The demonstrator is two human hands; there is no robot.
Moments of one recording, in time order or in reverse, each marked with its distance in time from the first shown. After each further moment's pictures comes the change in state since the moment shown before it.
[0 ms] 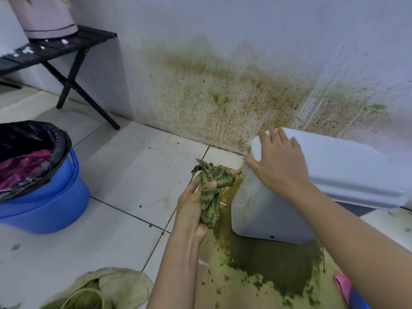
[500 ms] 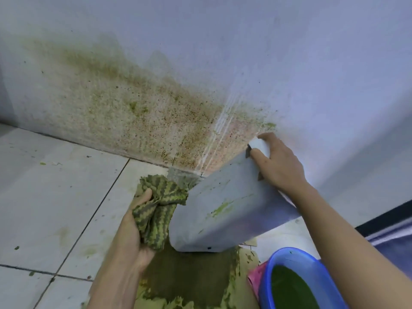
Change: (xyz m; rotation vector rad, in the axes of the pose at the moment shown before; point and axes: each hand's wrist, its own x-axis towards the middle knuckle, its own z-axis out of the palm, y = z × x) left_hand 0.004 -0.047 0.048 -0.076 -0.170 -0.163; right_hand -0.029 0.148 -0.060 0.365 0.108 0.374
